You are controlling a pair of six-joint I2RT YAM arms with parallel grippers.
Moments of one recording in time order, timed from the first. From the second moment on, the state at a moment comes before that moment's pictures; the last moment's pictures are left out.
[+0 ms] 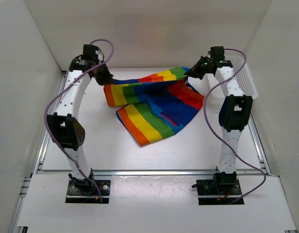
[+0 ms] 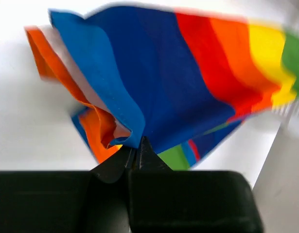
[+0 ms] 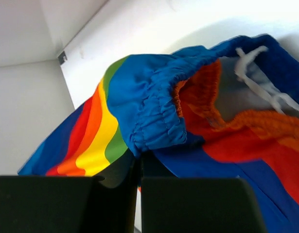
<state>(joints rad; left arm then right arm) -0.10 1.93 2.05 -0.98 0.17 -0.58 0.07 2.31 2.20 -0.64 -0.55 0.80</state>
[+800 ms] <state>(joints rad) -0.76 1.58 1.23 -0.92 0.12 -0.75 -0.06 1.50 1.20 -0.69 -0.12 0.64</state>
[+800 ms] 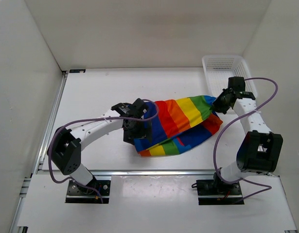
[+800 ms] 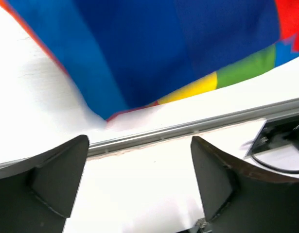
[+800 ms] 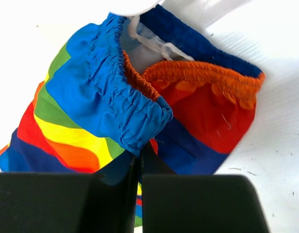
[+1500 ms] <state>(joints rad) -0.73 1.78 1.09 -0.74 0.15 -0.95 -0.06 1.51 1.20 -0.69 -0.13 0.64</state>
